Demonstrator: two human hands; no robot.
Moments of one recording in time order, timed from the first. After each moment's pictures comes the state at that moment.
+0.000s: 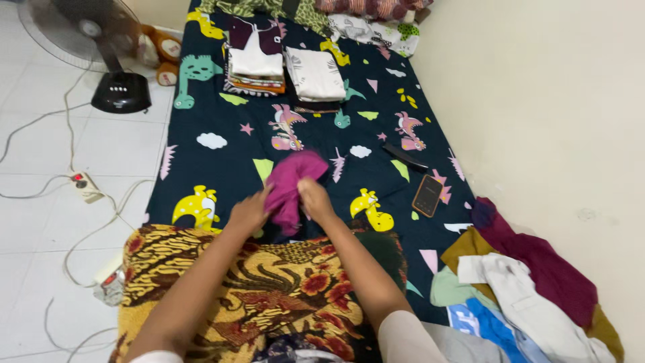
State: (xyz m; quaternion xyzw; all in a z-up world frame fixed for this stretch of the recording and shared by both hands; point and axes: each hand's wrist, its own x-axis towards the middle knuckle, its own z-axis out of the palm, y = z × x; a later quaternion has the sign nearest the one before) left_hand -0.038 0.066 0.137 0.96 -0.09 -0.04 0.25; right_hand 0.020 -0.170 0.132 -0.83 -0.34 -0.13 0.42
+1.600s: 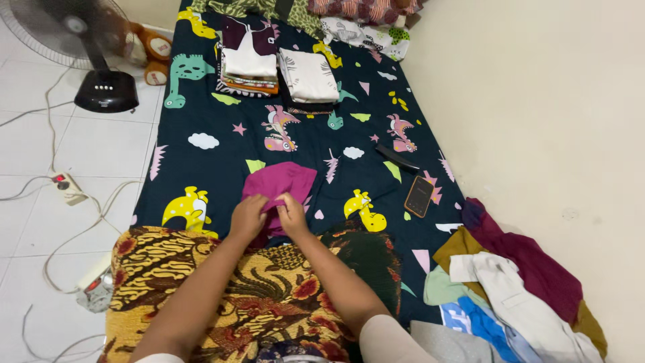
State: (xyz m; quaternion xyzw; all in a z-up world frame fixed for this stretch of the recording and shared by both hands) left_hand -0.036 0.054 0.088 0.94 -0.13 0.14 0.28; right_hand -0.009 -0.123 0.073 -0.79 -0.29 -0.19 0.51
